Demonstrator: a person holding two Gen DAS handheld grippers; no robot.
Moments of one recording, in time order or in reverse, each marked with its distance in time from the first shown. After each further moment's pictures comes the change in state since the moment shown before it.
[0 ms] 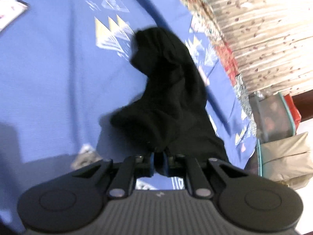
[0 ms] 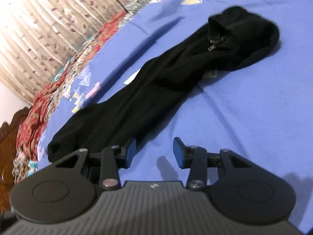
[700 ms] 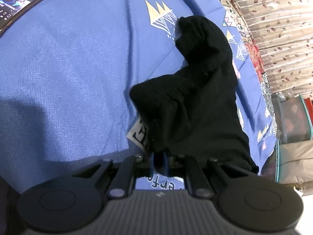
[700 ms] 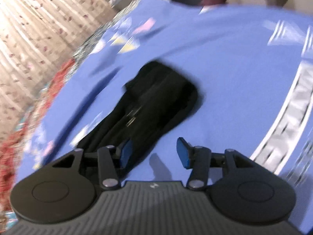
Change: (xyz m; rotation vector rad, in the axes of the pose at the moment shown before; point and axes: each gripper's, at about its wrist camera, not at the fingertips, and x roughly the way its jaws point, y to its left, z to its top) left arm 0.036 0.054 -0.001 -0.038 0.051 0.094; right arm -0.057 -0.075 0.063 0.100 -0.254 -0.256
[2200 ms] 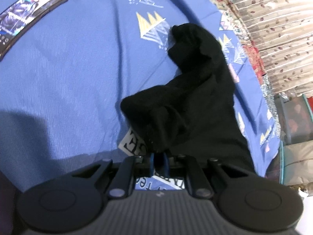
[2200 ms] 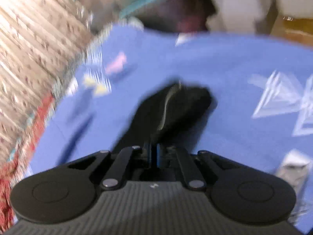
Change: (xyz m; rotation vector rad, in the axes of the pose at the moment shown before) left arm -0.031 -0.023 -0.015 0.031 -0.069 0.010; right arm -0.029 -0.083 0.139 0.110 -0.056 -0.031
